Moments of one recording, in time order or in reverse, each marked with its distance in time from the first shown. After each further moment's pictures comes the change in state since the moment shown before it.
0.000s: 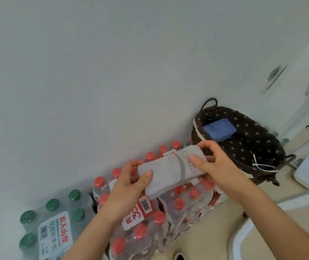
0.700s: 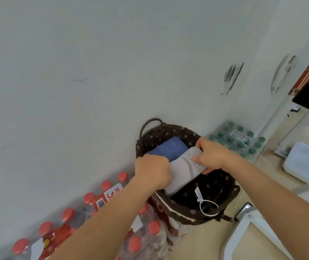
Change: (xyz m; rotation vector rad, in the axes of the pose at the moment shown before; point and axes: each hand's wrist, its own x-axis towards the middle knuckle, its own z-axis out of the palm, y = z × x) left_hand 0.180 0.083 0.271 1.603 -0.251 0.210; right_hand 0.134 -0.004 -0.242 -0.565 0.048 0.287
